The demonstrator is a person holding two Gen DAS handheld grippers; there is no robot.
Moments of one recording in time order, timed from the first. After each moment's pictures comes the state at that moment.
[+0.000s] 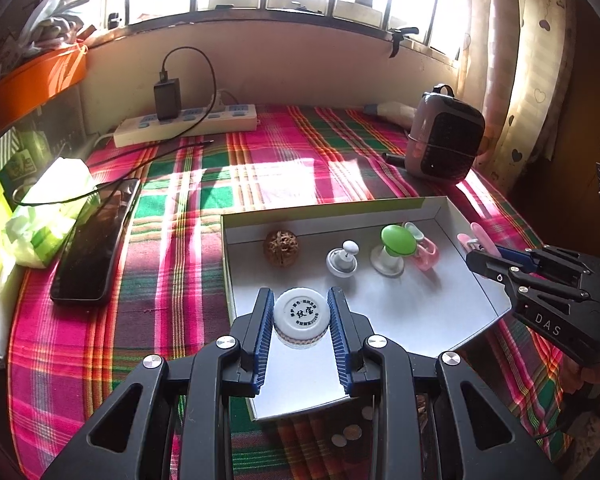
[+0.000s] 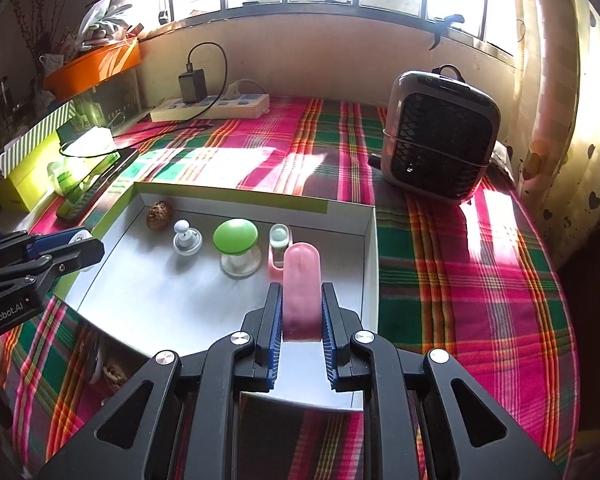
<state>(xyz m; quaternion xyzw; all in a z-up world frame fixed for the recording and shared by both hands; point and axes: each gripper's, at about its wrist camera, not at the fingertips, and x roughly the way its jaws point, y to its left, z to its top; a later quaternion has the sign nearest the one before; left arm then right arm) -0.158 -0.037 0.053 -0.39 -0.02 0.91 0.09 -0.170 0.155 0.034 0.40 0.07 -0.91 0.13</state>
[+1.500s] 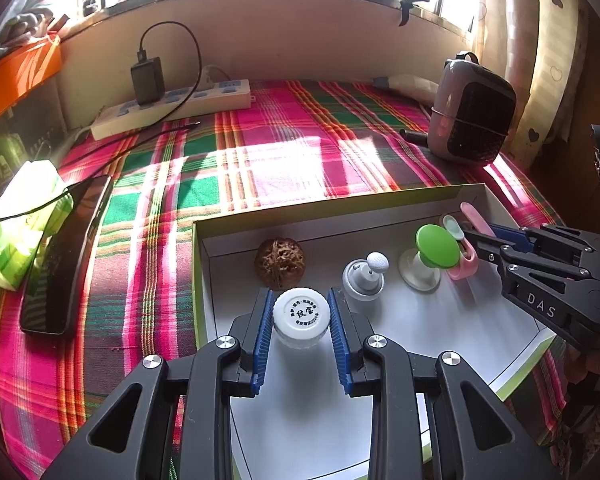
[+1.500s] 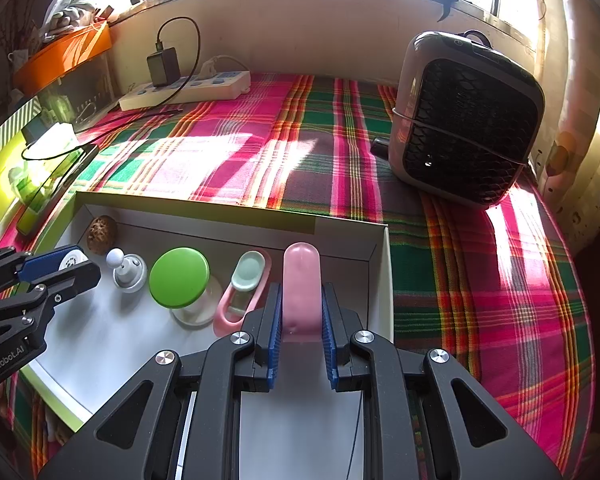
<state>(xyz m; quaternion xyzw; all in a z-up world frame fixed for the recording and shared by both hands) -0.206 -0.022 0.022 -0.43 0.00 0.90 0.08 -0.220 0.148 0.008 0.43 0.07 -0.89 0.12</state>
